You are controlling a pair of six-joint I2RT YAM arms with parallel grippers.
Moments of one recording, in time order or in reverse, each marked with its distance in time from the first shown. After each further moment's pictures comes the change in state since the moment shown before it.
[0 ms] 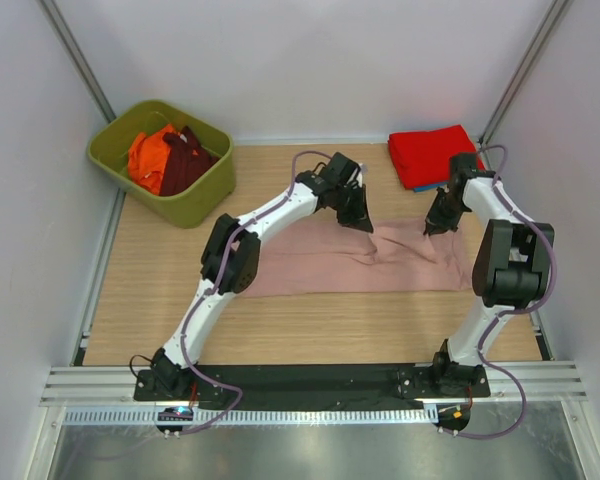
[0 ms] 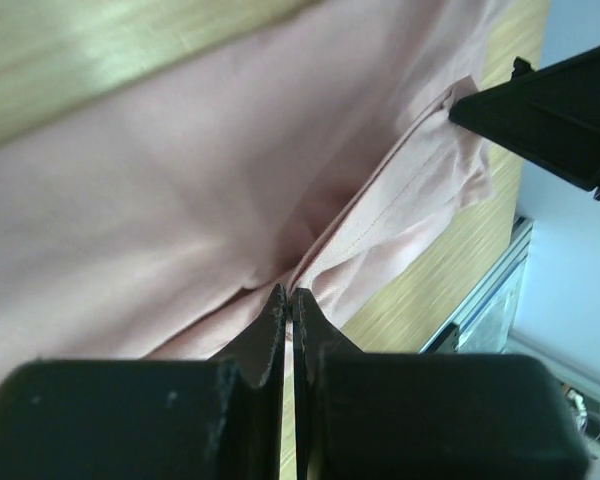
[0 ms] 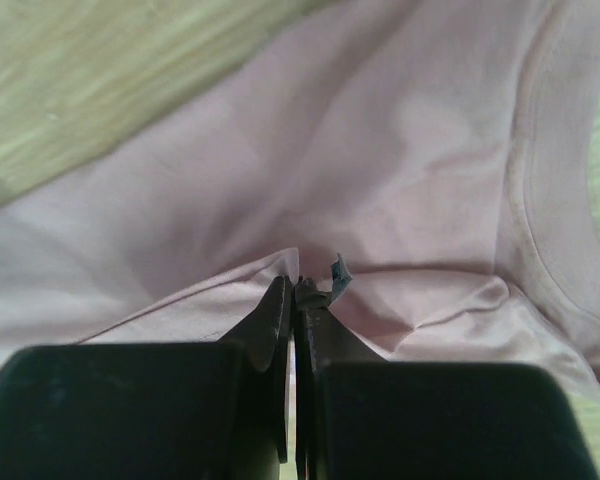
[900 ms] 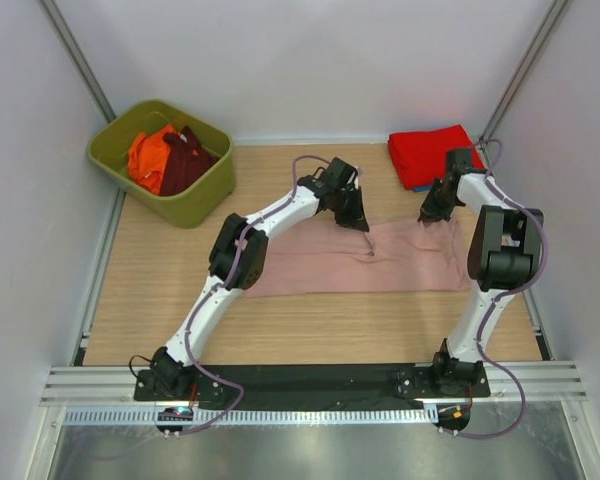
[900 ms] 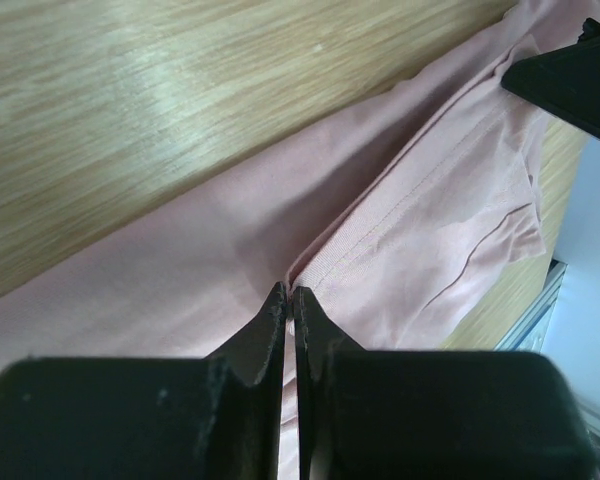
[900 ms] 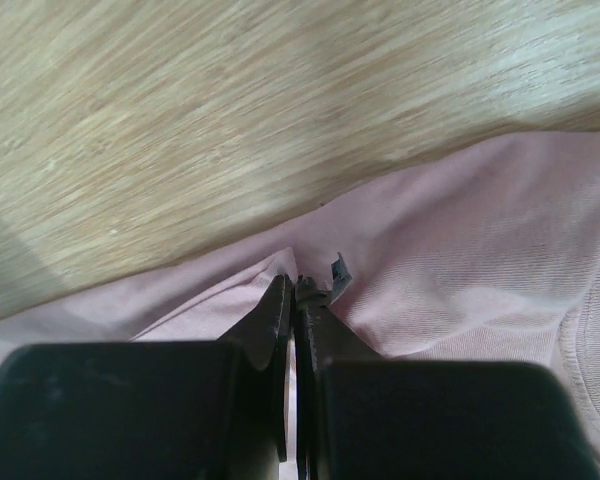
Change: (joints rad) left arm 0.032 0.126 0.071 0.052 -0.036 -0.014; right arm 0.000 0.141 0.073 0.183 -0.036 0.025
